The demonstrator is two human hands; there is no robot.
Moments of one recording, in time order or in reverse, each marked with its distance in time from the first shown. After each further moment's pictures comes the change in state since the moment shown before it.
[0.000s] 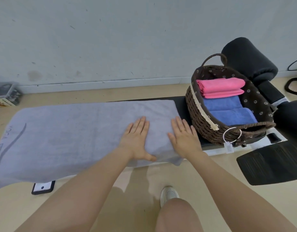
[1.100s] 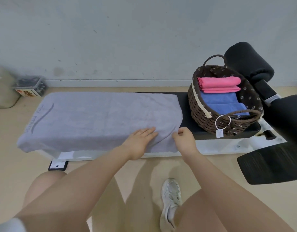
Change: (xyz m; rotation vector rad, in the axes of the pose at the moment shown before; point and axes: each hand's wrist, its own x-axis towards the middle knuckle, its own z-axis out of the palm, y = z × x) left_hand -0.077 0.028 0.003 -0.144 -0.019 0.125; right_hand -0.068 -0.020 -0.007 1.109 0.113 0.319
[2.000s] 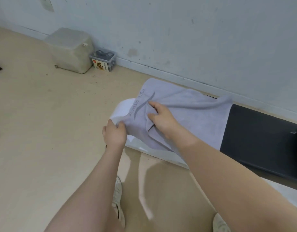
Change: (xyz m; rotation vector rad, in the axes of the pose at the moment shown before) left_hand -0.189 -0.295 0.042 -1.138 0.856 -1.234; right_hand -0.069 -0.151 0.370 -0.108 -0.679 -0.356
